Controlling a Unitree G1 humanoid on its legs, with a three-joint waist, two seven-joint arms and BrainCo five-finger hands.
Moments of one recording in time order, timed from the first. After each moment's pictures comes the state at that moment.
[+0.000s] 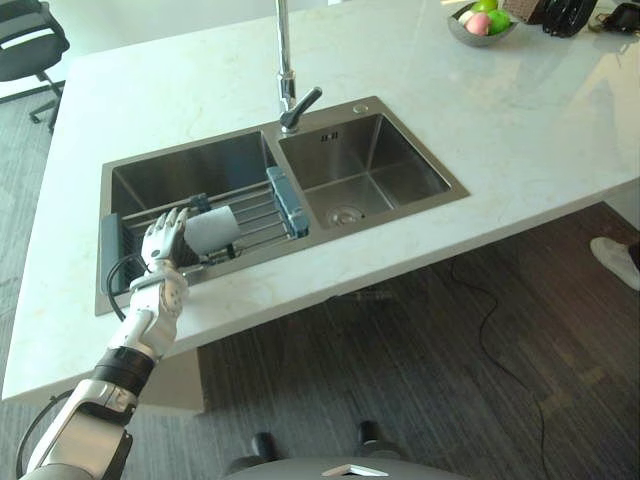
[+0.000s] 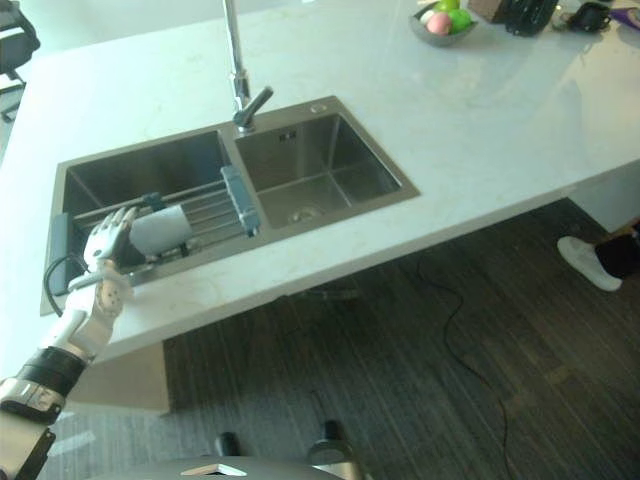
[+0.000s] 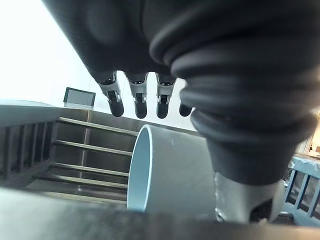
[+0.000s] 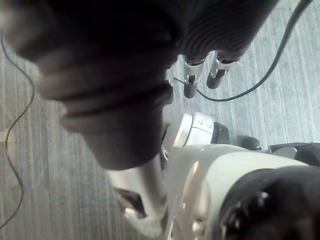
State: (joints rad) left arm -0.38 0.51 -0.28 0.42 0.64 0.26 0.27; right arm 0.22 -0.10 -0.47 1.08 0.80 0.27 -0.03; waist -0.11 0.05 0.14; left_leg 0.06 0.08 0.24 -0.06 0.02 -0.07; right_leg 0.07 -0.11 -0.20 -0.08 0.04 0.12
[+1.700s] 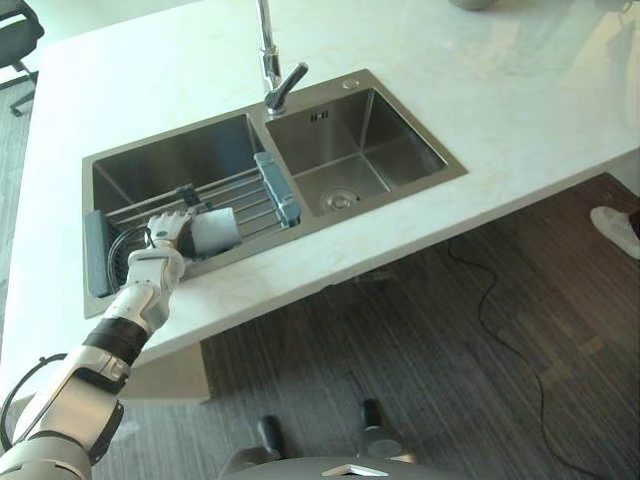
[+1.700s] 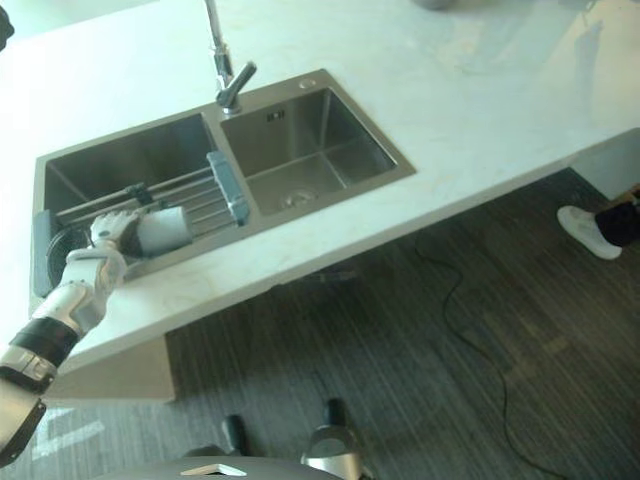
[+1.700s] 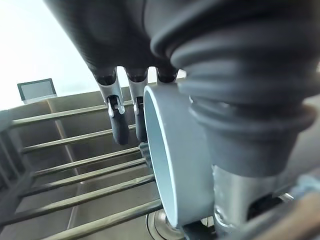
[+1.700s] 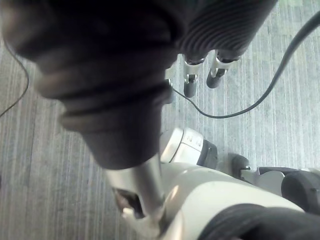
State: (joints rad) left arm -0.55 0.61 -0.44 0.52 0.79 0.26 0.01; right arm 0.19 -0.14 -0.32 1.08 0.80 0.26 -0.05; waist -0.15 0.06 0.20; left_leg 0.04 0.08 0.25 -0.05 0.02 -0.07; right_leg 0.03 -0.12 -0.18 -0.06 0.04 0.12
